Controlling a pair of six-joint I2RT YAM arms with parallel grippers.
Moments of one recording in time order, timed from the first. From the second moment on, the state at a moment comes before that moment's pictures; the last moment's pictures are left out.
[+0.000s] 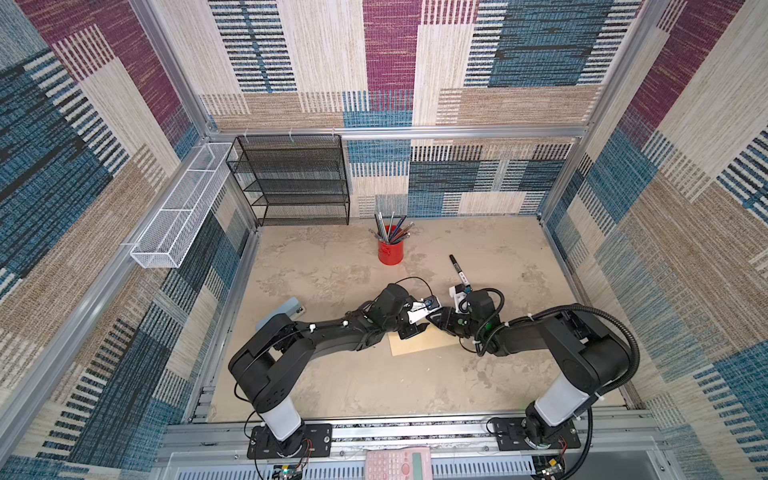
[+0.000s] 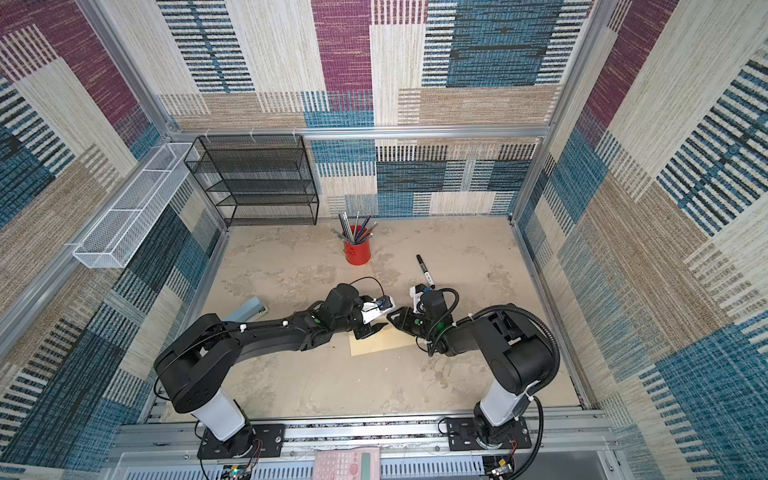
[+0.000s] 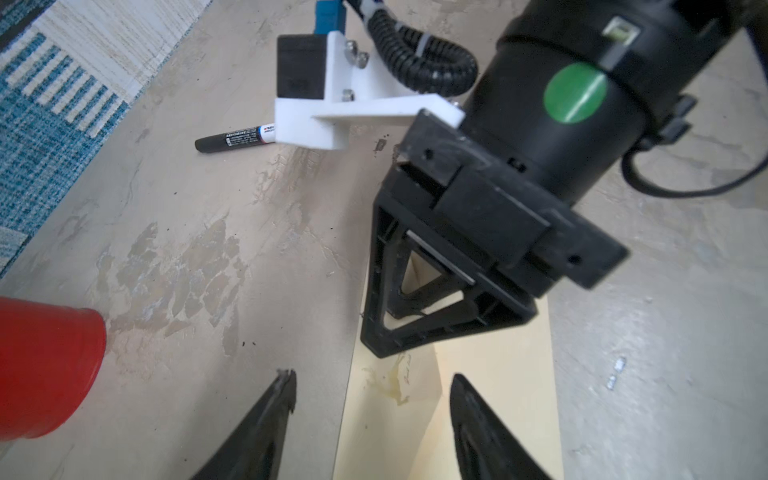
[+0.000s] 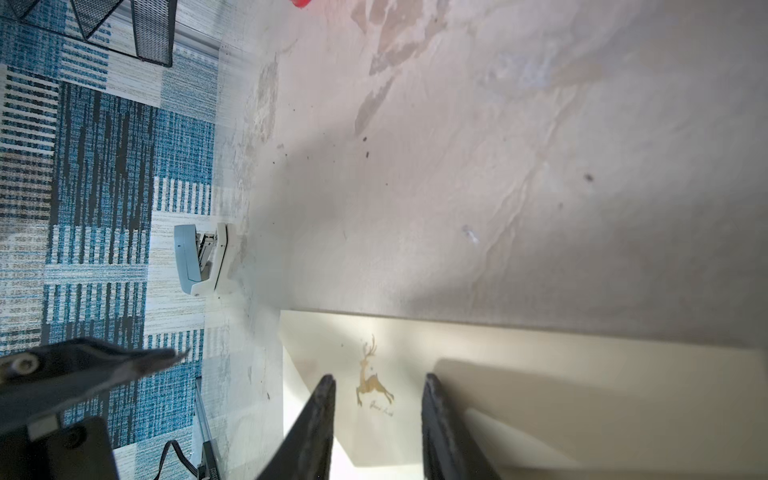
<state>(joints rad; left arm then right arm) -0.80 1.70 0.87 0.20 0.16 0.44 0.44 1.67 0.47 0.56 -0.46 0.85</state>
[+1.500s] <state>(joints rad) -0.83 1.75 0.76 0.24 -0.13 0.40 0.44 1.66 0.44 0.61 -0.42 0.90</state>
